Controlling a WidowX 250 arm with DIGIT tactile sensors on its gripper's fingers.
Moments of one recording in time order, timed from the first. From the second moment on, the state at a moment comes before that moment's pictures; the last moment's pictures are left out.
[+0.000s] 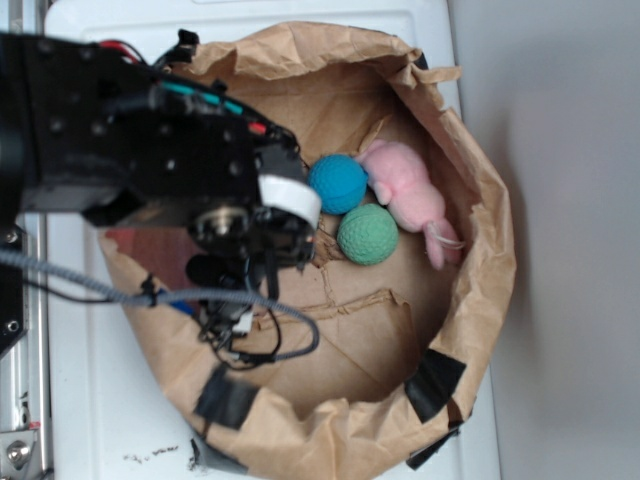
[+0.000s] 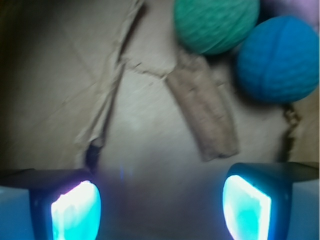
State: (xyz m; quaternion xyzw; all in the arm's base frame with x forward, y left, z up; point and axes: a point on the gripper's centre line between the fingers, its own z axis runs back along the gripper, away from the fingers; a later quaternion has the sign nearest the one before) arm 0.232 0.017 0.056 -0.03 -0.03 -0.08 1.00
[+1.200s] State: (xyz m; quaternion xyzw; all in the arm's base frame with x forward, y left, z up) arm 0.261 0.039 0.061 -0.03 -0.03 -0.09 0.99
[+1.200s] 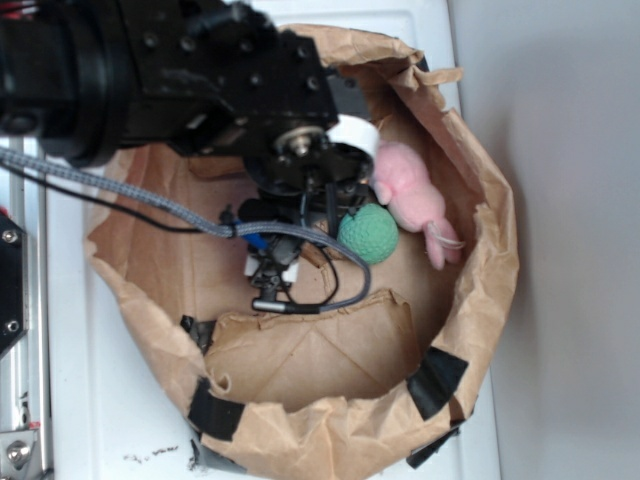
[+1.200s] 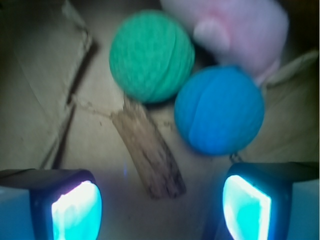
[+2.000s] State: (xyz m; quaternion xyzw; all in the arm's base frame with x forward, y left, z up) arm 0.272 0.027 0.054 -0.03 -0.05 -0.11 0.99
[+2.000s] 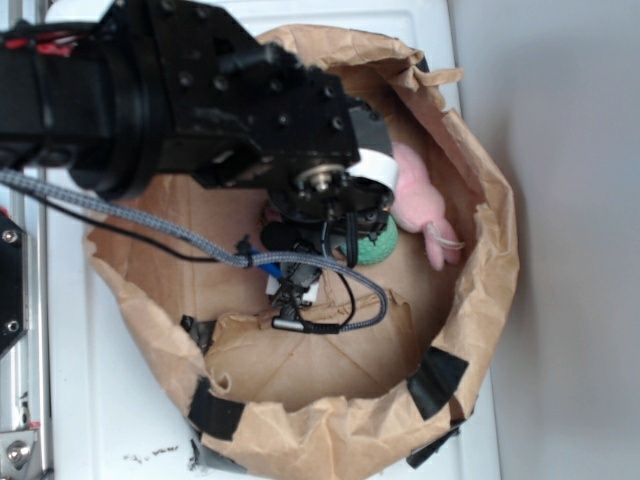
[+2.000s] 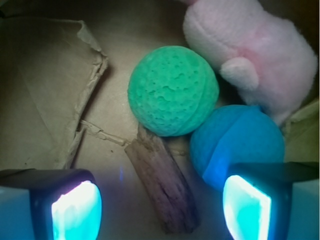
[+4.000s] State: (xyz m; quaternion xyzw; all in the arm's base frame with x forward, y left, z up) arm 0.253 0.036 0.066 -0.02 -0.07 -0.10 0.99
